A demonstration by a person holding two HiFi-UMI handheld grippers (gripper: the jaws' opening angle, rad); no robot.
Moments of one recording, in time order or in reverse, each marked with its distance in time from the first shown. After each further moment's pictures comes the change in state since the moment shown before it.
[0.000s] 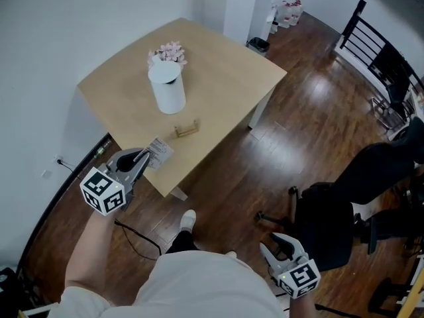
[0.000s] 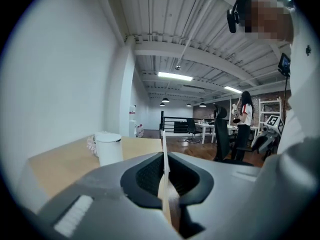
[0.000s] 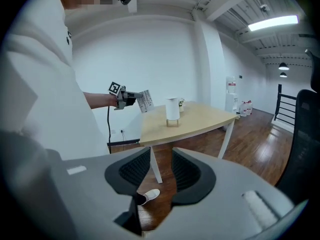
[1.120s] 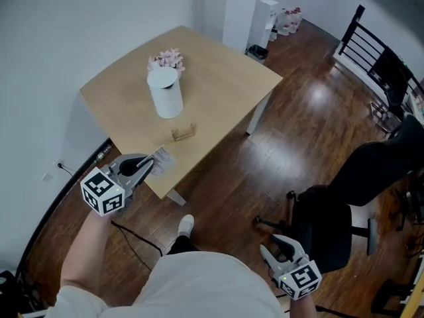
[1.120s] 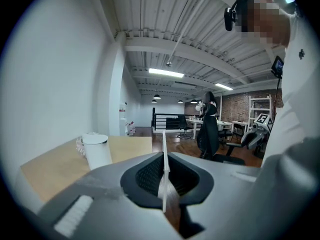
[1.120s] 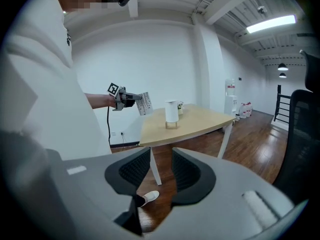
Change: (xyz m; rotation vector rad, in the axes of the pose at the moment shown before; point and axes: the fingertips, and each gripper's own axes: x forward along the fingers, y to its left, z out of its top) left arm -0.005 -0.044 0.007 0.055 0.044 -0.087; right arm -0.026 -0.004 -0.005 -0.002 -0.042 0.011
